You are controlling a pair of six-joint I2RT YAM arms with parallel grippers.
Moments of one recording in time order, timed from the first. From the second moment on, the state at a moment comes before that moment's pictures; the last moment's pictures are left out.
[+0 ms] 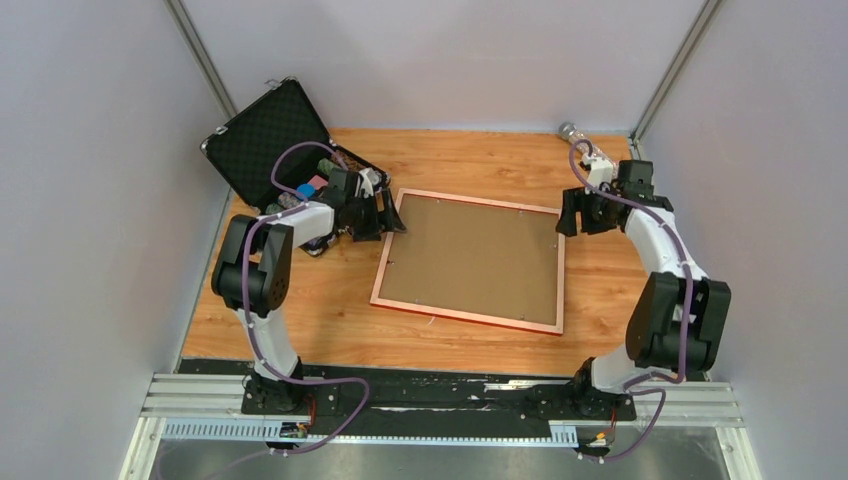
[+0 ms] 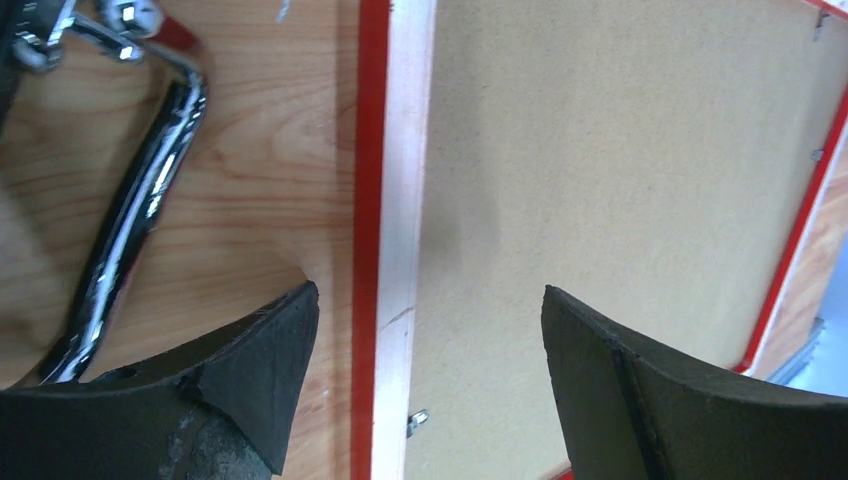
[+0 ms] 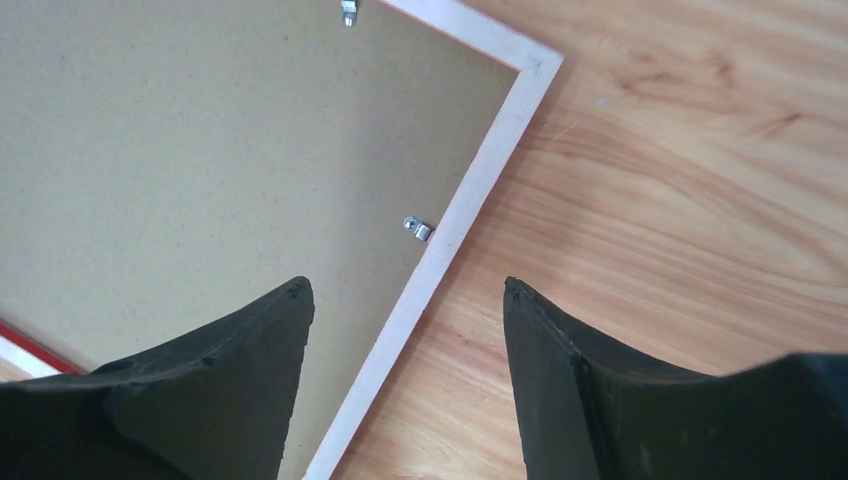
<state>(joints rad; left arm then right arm) -0.27 1.87 1.12 -0.14 0.43 -0.49 -0.18 1.56 1.13 -0.56 -0.44 -0.28</state>
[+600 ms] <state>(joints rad) -0.27 1.61 1.12 -0.18 0.17 -0.20 -0.14 1.36 1.13 -0.41 -0.13 -0.28</state>
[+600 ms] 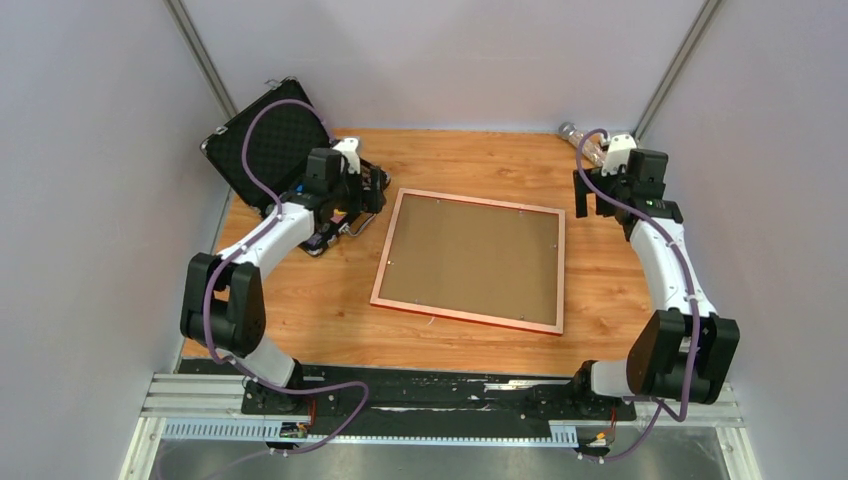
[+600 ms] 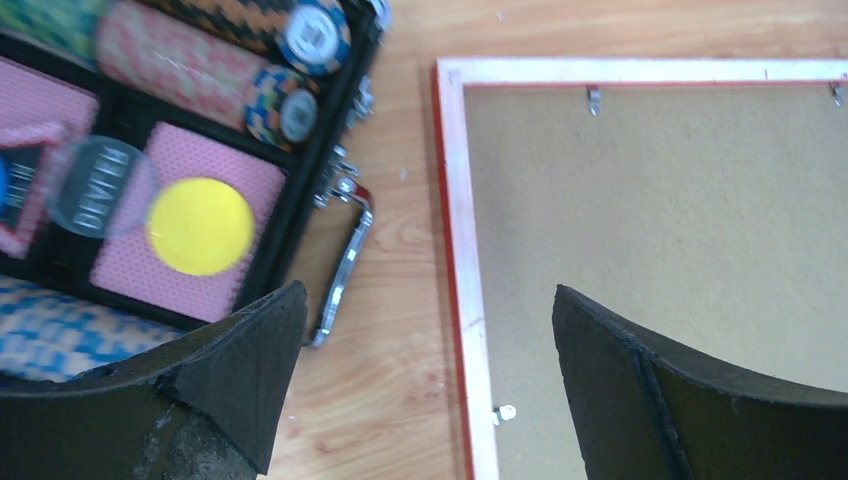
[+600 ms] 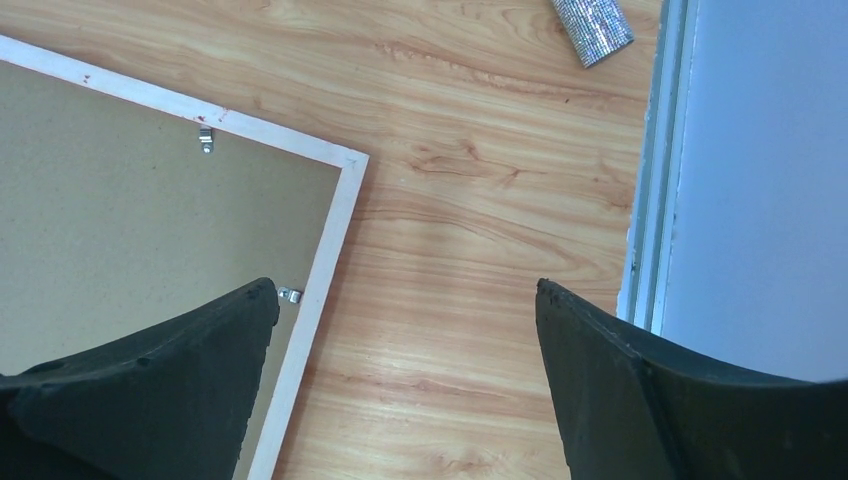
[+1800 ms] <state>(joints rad) -0.26 1.38 1.03 -0.25 0.10 0.19 0.22 1.07 0.79 -0.36 -0.49 -0.28</state>
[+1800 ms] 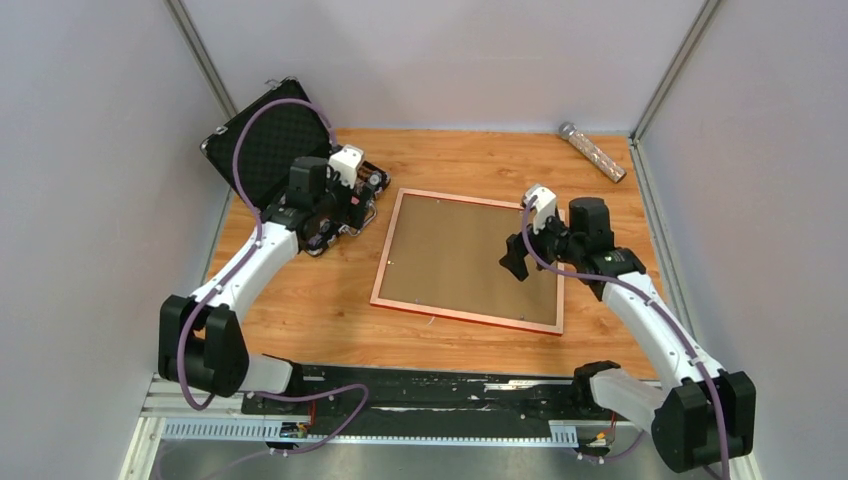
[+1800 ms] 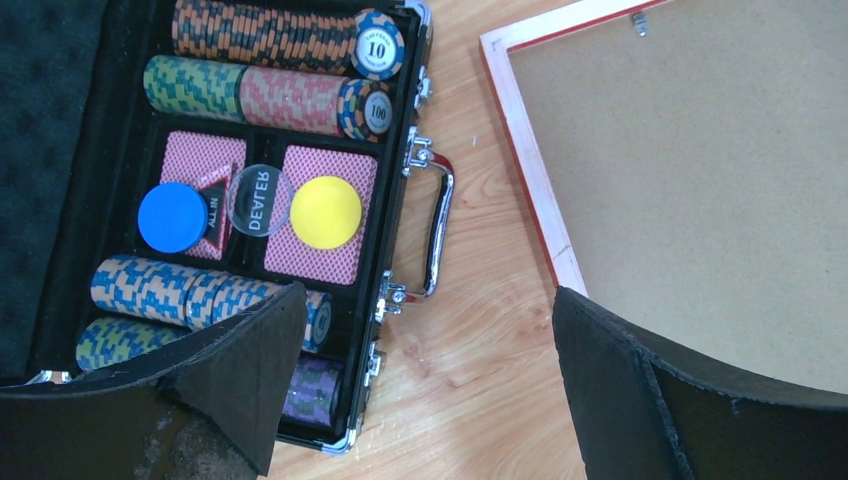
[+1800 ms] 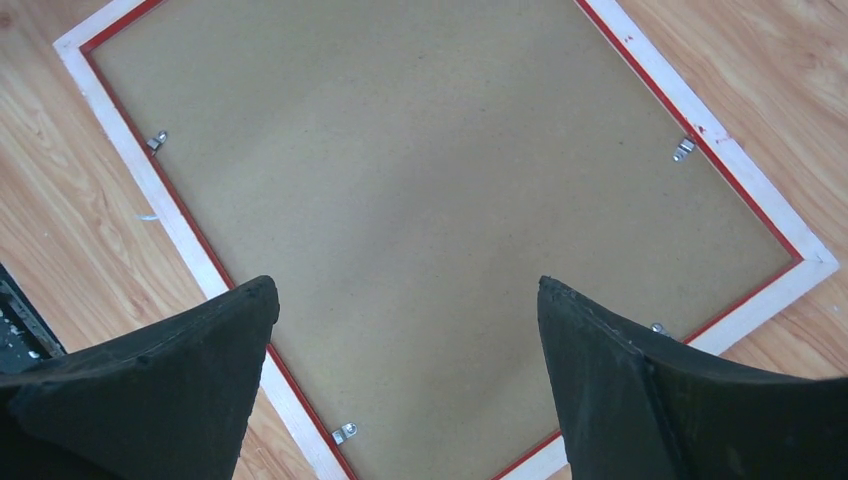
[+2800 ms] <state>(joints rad) -0.56 1.35 1.07 -0.38 0.14 0.39 0.74 1.06 0.58 -0.54 -0.31 -0.50</state>
